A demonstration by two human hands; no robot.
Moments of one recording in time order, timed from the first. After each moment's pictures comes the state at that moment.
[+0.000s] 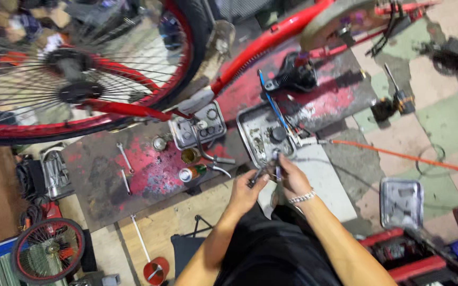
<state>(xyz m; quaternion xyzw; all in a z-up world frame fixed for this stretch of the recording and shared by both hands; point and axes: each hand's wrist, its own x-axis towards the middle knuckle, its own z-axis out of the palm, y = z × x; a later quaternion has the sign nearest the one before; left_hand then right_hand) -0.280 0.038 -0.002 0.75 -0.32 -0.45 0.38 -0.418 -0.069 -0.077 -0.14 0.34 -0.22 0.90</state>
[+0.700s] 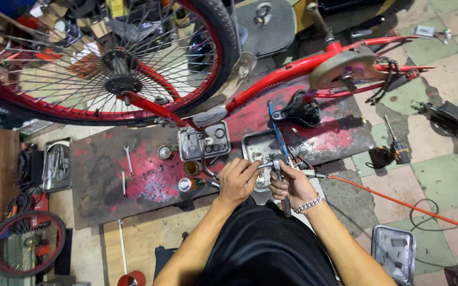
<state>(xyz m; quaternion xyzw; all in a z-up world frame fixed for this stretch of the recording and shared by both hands) -0.256 -0.015 0.087 0.71 -0.62 -0.01 0.34 -0.428 -0.135 -0.002 -0.13 0.20 -0.03 0.97</state>
